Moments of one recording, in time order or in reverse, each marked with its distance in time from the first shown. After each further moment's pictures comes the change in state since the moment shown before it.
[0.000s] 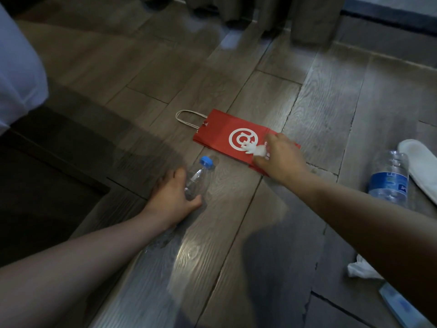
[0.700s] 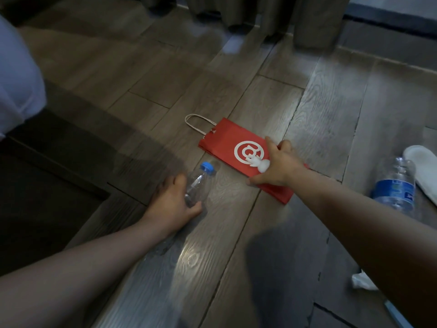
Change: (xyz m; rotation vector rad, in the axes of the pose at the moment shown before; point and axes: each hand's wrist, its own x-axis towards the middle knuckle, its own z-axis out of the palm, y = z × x) left_hand 0.000 0.003 -0.001 0.006 0.017 0.005; right_hand 0.022 0.017 0.014 -0.049 -0.288 0.129
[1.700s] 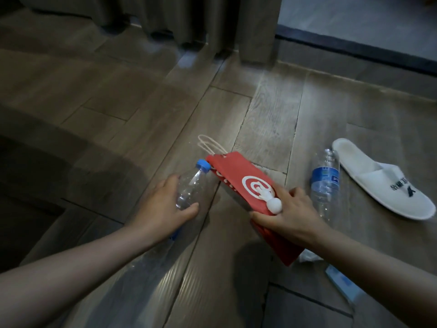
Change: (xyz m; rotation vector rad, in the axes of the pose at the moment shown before) left_hand -0.029 0.073 -0.004 -0.157 0.030 0.212; right_hand -0.165 0.075 -0.013 0.194 0.061 0.153
